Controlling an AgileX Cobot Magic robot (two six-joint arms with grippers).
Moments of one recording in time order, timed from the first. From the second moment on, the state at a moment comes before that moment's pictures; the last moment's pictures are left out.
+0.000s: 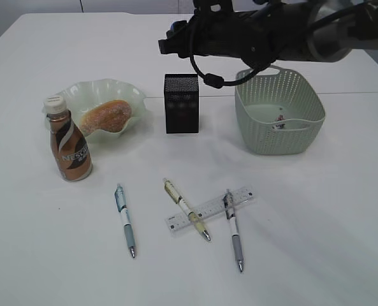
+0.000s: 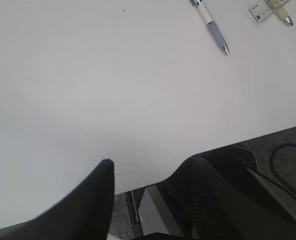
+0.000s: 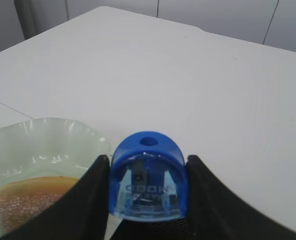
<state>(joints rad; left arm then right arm) -0.27 0.87 -0.90 -0.10 1.25 -0.11 0.43 2.15 -1.73 -0.30 -0.02 0.23</state>
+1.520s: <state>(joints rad) -0.27 0.87 -0.90 -0.17 1.25 -0.11 0.37 2.29 -1.73 -0.25 -0.13 0.23</state>
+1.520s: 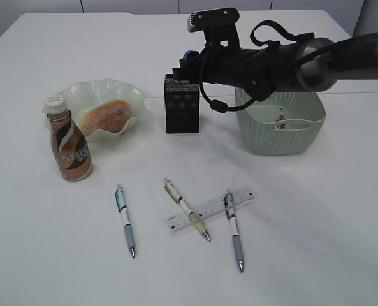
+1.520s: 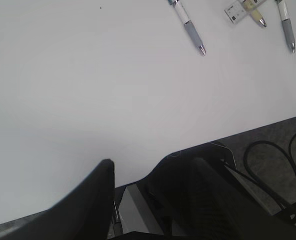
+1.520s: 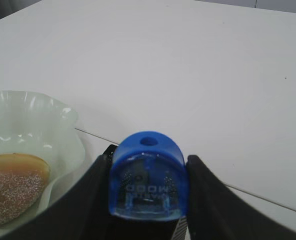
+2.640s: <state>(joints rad) -0.27 0.87 -0.90 -0.17 1.25 -0.11 0.37 2.35 -1.74 -0.22 -0.14 0.23</state>
